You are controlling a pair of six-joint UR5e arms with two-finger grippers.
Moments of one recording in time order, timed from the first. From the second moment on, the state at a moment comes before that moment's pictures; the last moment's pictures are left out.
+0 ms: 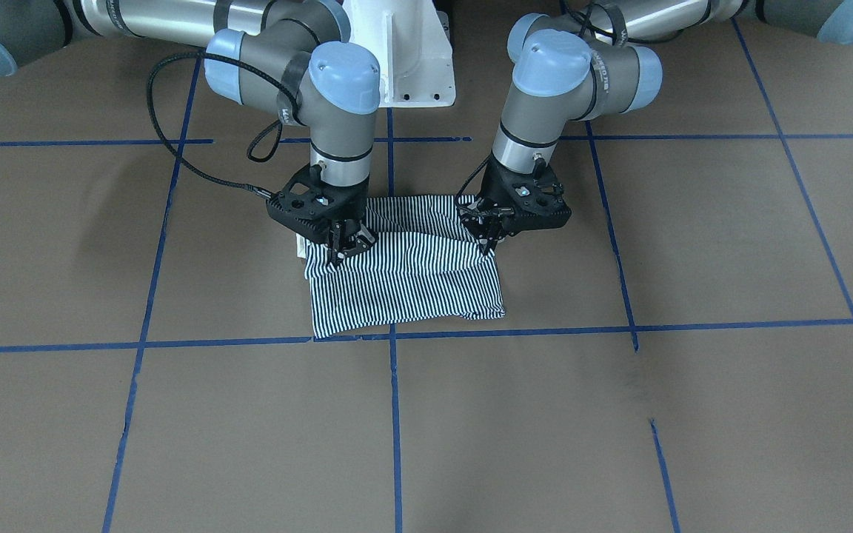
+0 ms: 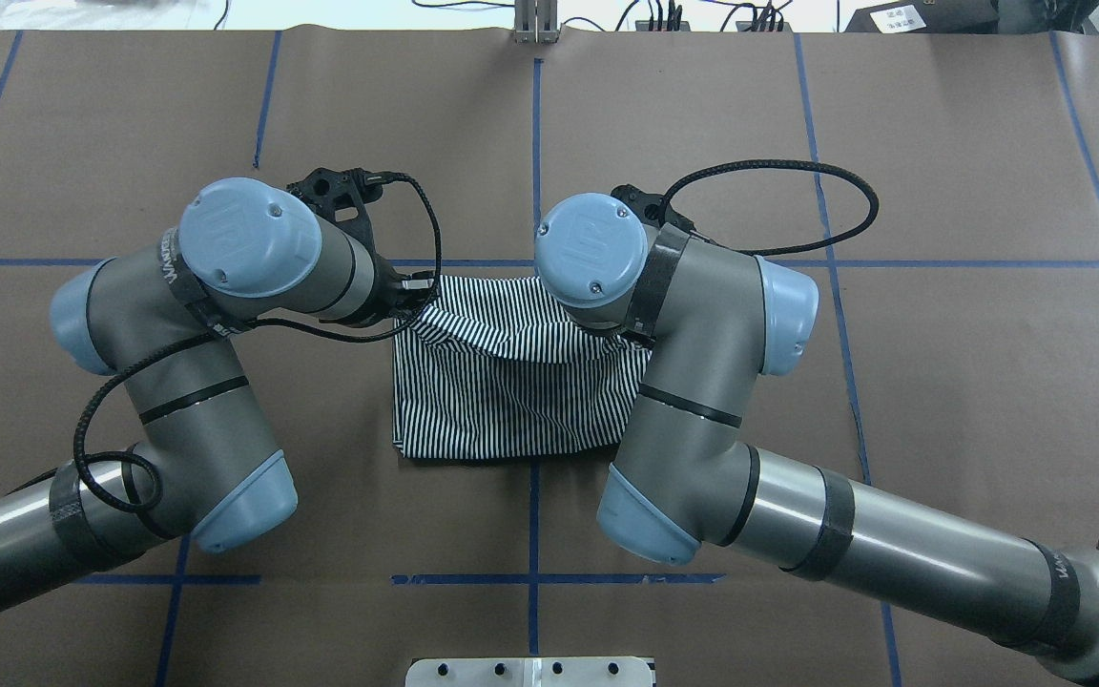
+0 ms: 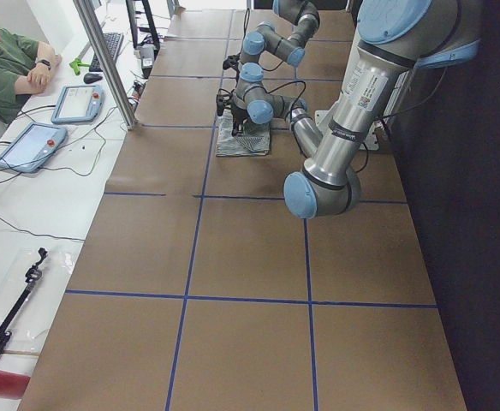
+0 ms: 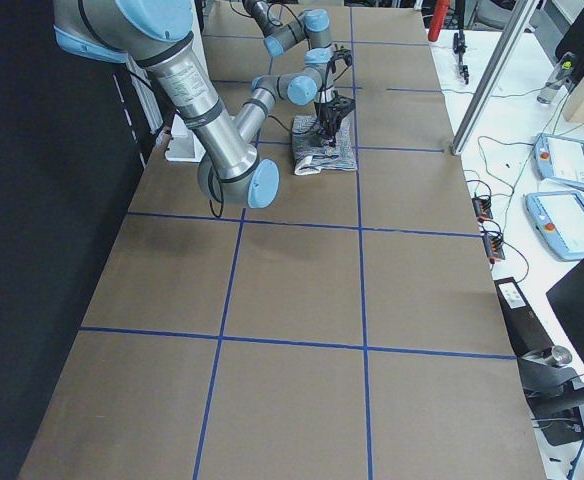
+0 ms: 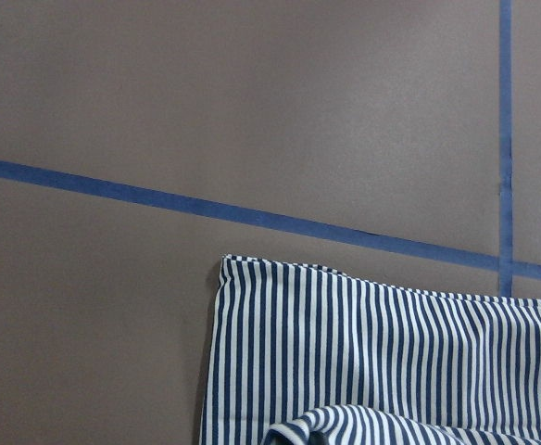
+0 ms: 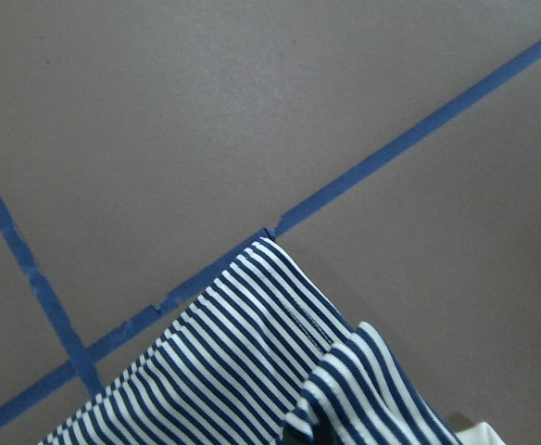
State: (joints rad) left arm -0.59 -2.13 -1.70 -1.82 -1.78 -1.37; right arm 0.53 -0.77 1.54 -1.67 1.63 1.79
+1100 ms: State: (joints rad) left arm -0.68 -2.10 -1.68 -1.90 -1.79 -1.07; right arm 0.53 -0.75 1.51 -1.60 1.61 1.57
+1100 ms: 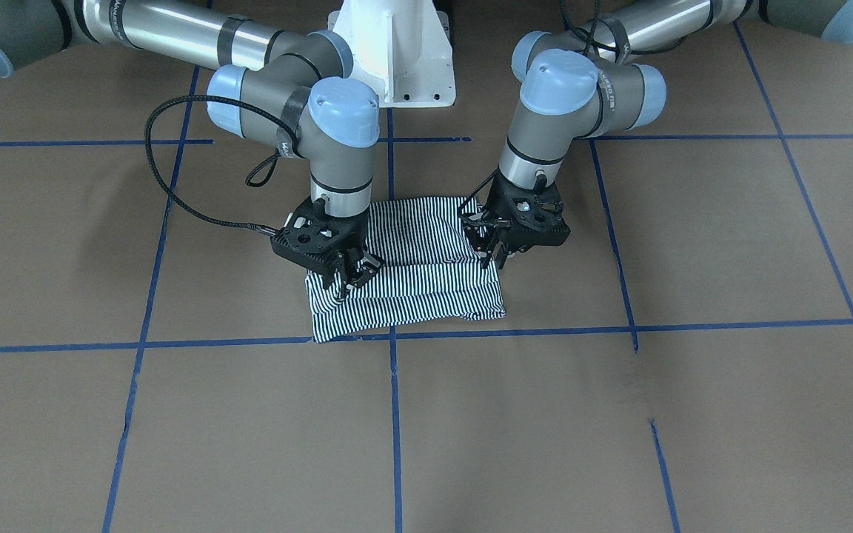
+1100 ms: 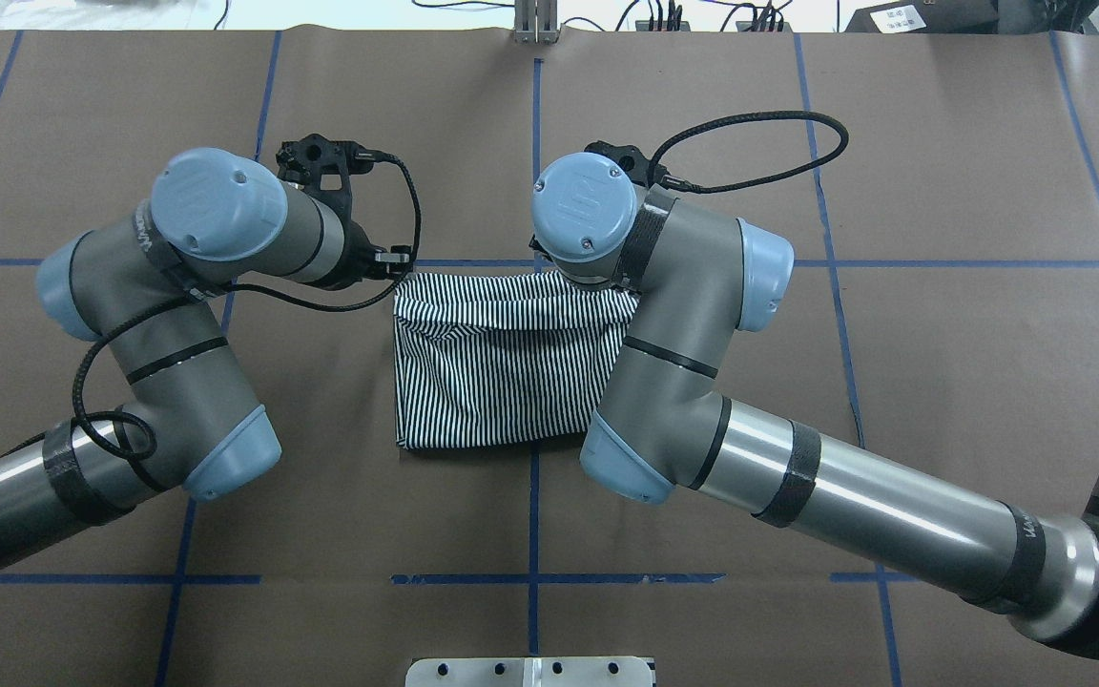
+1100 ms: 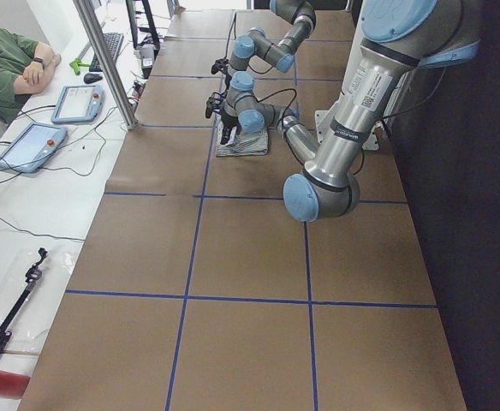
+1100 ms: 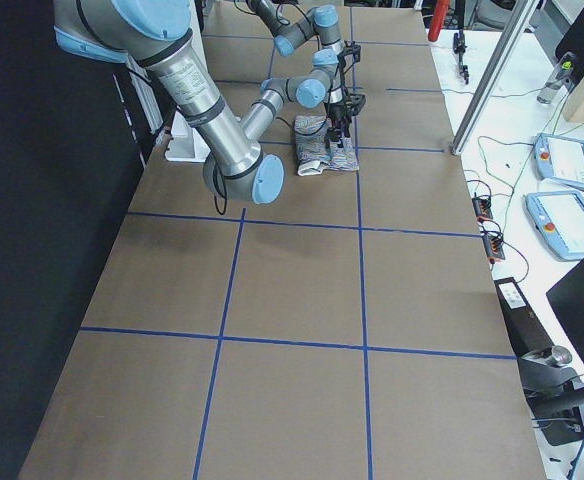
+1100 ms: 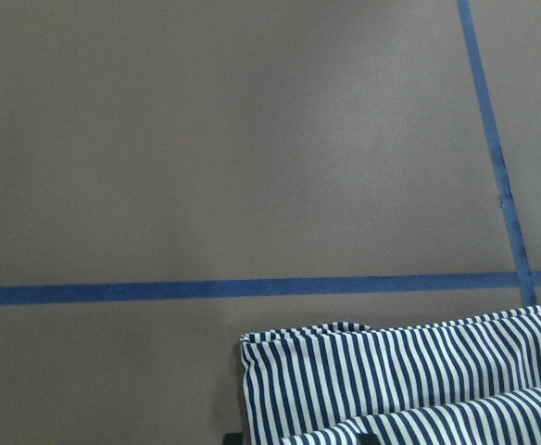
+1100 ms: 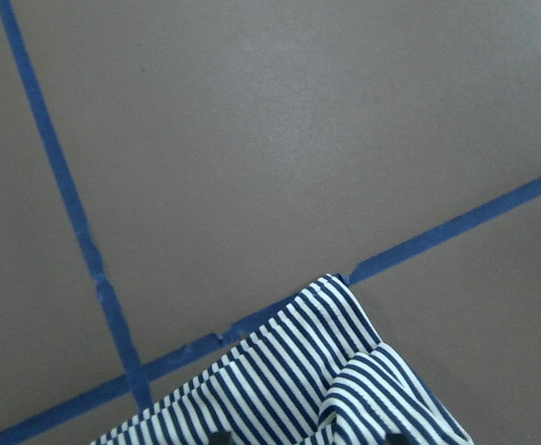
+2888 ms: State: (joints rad) left arm -0.69 -2.10 -1.68 -1.90 -1.79 -1.05; right arm 0.63 -0.61 1.09 -1.47 1.51 1.11
